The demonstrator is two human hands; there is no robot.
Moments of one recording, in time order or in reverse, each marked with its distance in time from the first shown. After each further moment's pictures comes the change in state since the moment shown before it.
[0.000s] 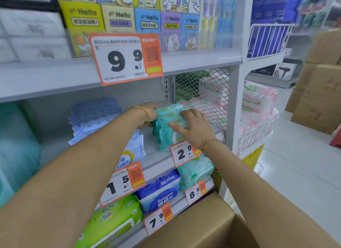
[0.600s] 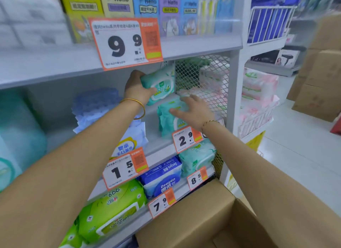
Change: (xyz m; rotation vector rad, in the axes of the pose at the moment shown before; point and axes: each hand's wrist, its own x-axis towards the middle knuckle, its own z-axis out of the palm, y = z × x) left_hand -0.032 0.001 -0.015 -0.087 0.612 0.287; right_hand 0.005 -0.009 -0.010 0.074 -0.076 0.071
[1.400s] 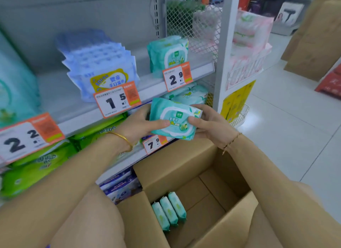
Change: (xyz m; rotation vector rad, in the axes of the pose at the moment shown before) left_hand -0.220 -0.056 -0.013 -0.541 -0.796 -0.310; right_hand -0.195 0.061 0.037 1.079 -0.307 0.315
